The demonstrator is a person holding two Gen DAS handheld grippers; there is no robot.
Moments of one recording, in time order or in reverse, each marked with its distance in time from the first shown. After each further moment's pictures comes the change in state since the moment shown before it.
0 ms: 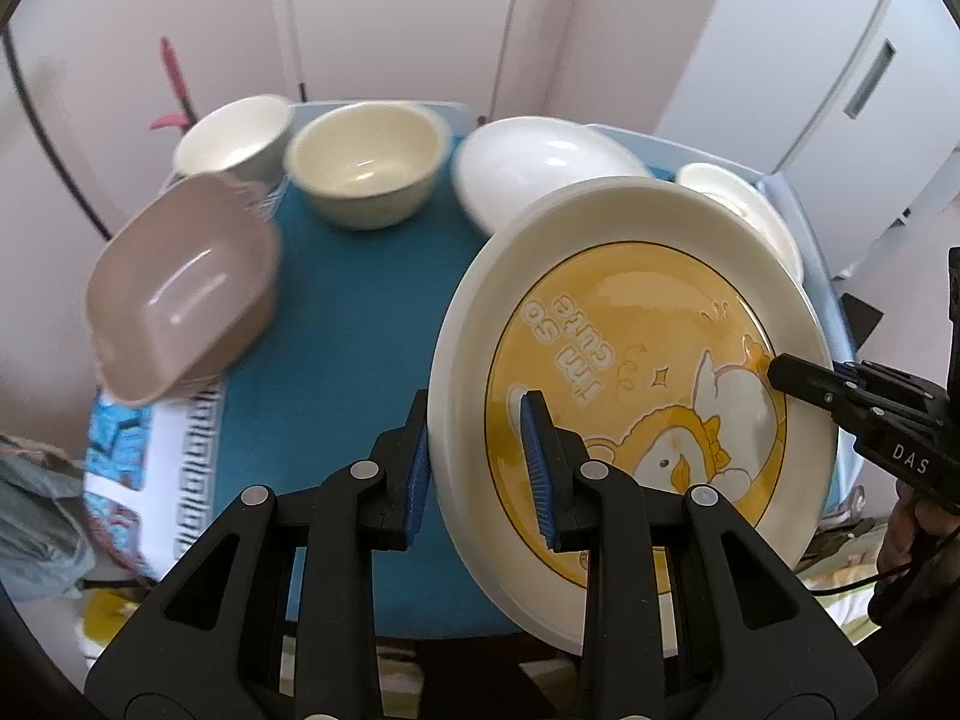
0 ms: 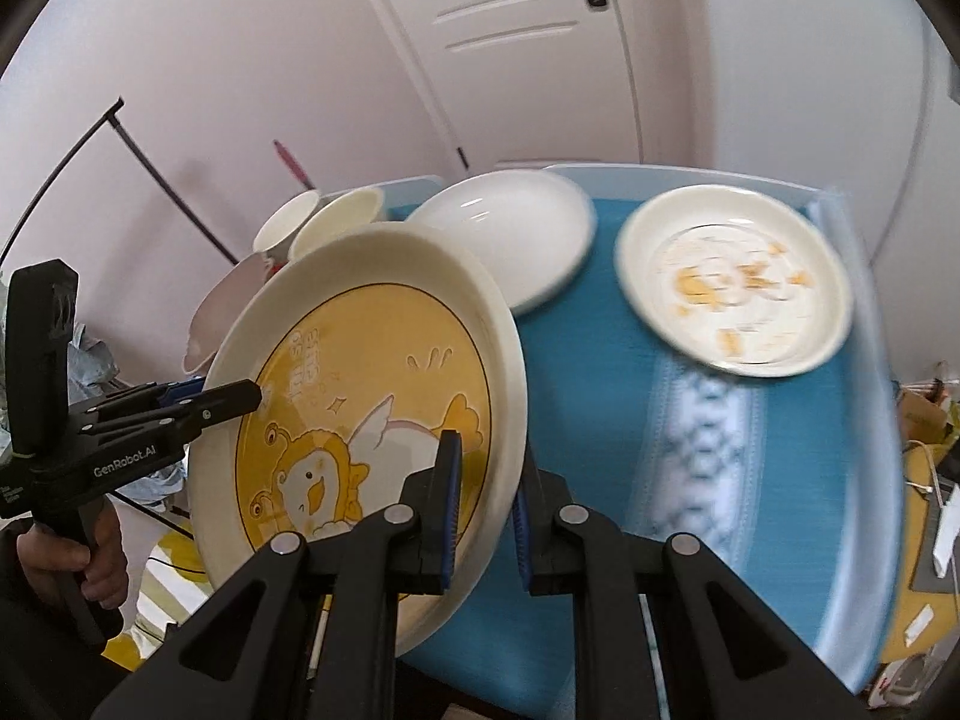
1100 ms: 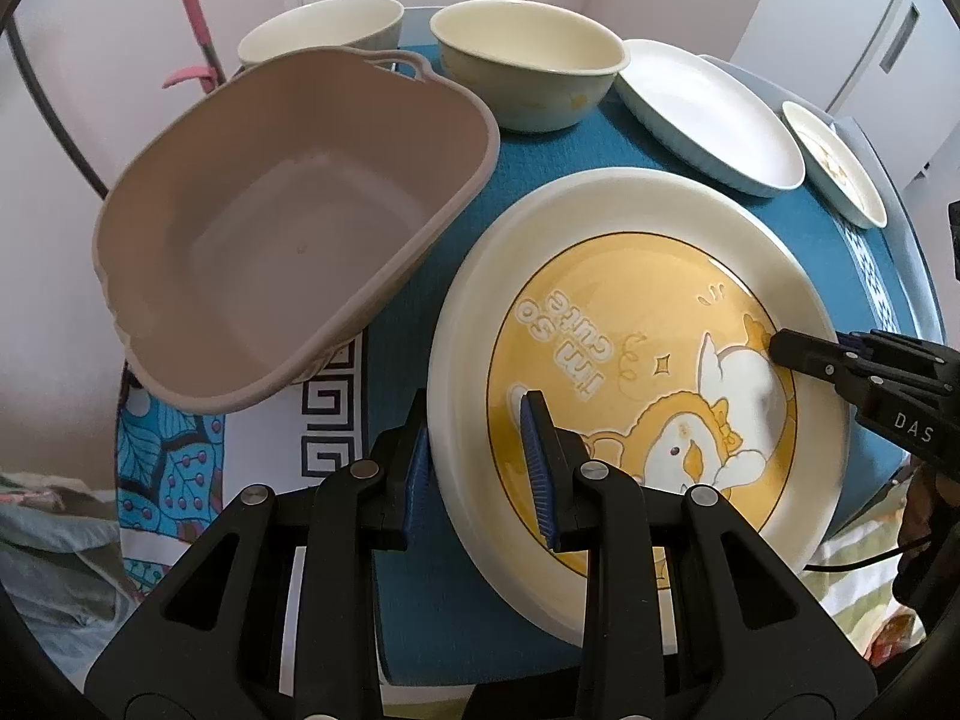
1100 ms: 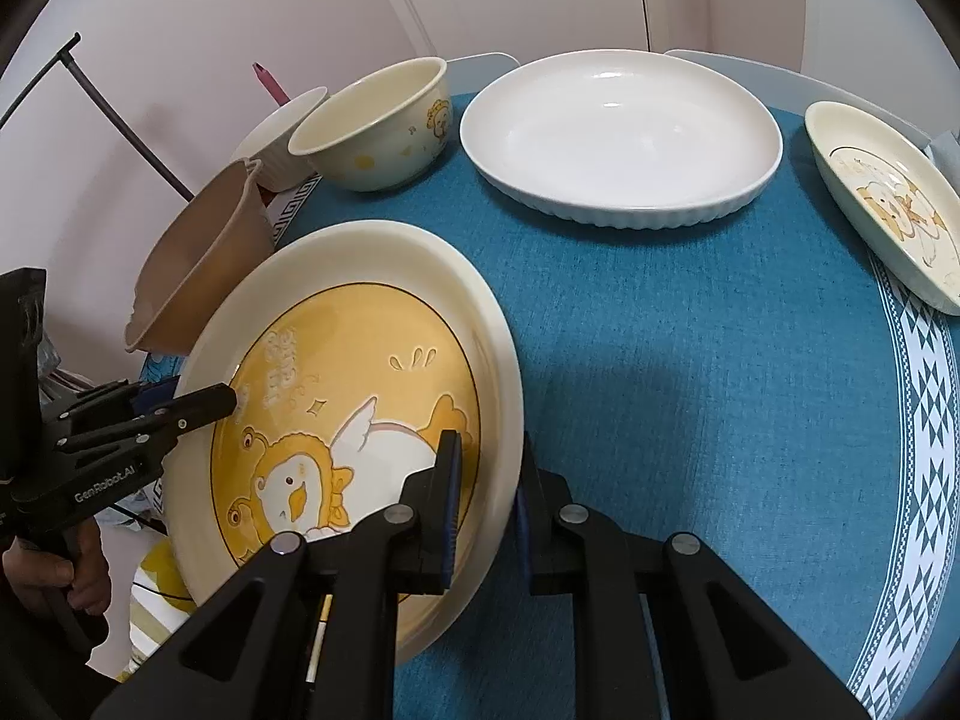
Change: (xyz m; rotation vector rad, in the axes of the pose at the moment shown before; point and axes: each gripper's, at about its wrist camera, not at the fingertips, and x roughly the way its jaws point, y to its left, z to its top) left arm 0.057 0.097 -0.021 0.081 0.064 0.027; right arm 0.114 0.072 -0.020 0.033 0.079 -0.071
